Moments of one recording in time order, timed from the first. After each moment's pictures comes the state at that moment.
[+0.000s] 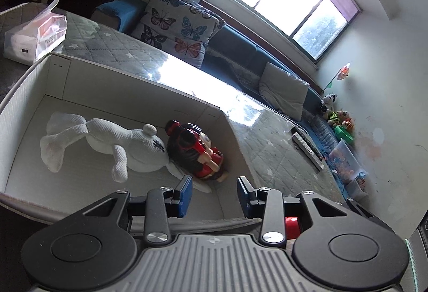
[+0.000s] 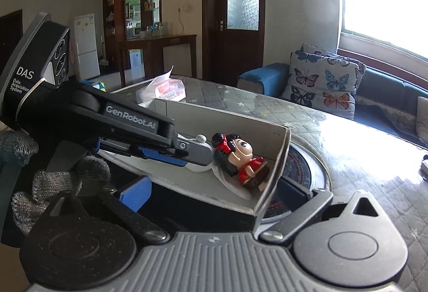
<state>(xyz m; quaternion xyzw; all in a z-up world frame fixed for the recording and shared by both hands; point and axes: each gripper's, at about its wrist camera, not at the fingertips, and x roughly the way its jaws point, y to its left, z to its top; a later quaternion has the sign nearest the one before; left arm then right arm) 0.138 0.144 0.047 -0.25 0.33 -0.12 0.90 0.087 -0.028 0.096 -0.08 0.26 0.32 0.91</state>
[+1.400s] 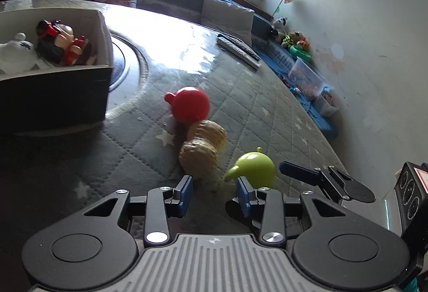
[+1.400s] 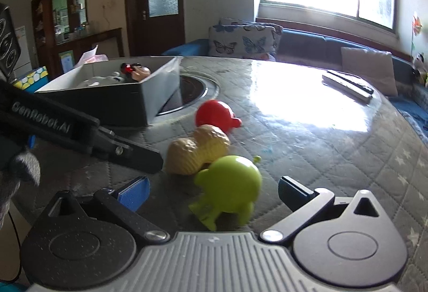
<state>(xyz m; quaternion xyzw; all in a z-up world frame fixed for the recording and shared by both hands) 0.068 -0.011 0.014 -0.15 0.41 -0.25 0.87 0.003 -0.167 0.036 -0.04 0.30 0.16 0.94</state>
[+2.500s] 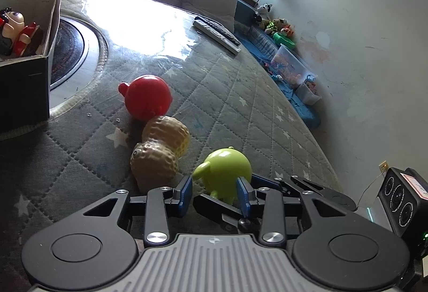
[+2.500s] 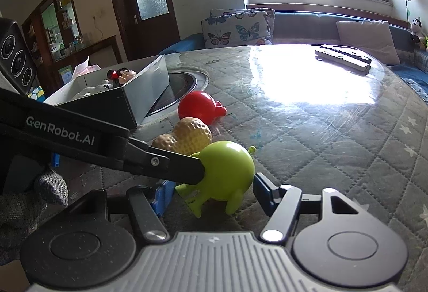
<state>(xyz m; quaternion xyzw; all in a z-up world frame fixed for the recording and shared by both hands) 0.094 -0.047 0.004 -0.16 0.43 -0.30 0.84 0.014 -0.190 0.026 0.03 0.33 0.17 0.93</state>
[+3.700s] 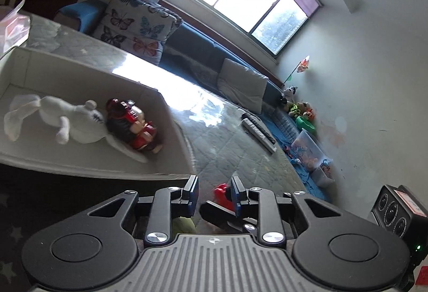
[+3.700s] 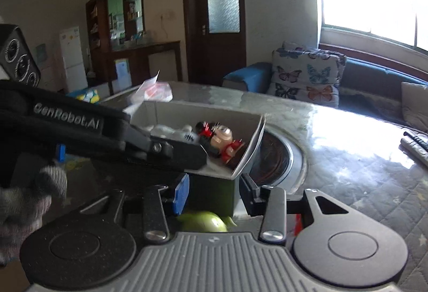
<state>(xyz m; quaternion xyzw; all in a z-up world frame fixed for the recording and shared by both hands) 0.094 0.105 0.060 -0.26 0.31 -0.20 0.89 0.066 -0.056 0.089 -0.06 0.27 0.29 0.92</state>
